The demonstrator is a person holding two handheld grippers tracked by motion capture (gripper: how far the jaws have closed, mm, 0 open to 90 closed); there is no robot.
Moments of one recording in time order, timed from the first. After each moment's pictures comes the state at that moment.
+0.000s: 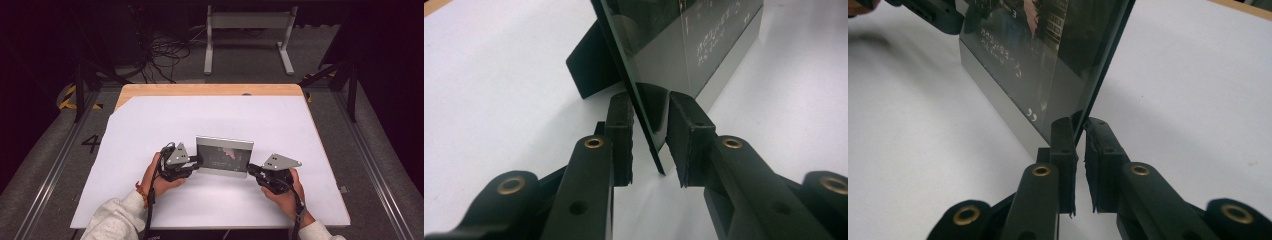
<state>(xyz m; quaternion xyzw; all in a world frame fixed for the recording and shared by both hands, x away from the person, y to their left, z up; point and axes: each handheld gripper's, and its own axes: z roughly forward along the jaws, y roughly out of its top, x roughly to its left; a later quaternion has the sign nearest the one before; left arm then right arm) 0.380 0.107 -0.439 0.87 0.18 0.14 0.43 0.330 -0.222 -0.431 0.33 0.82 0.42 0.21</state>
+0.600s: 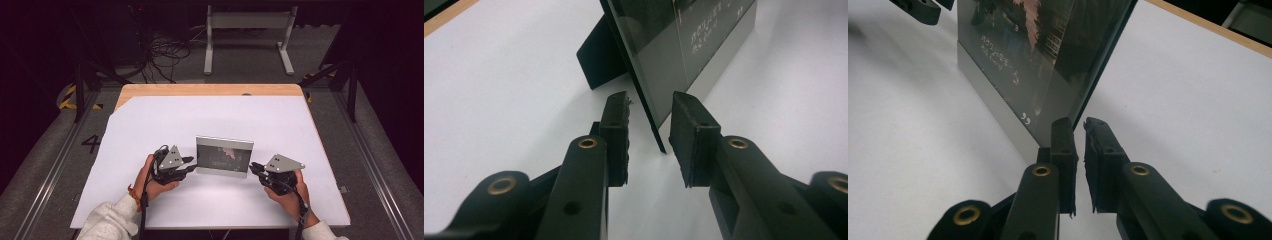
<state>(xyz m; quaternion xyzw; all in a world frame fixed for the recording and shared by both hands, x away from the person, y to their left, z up) 0.367 0.123 -0.433 0.87 0.18 0.17 0.42 0.322 -0.225 -0.420 0.31 0.82 0.41 0.24</state>
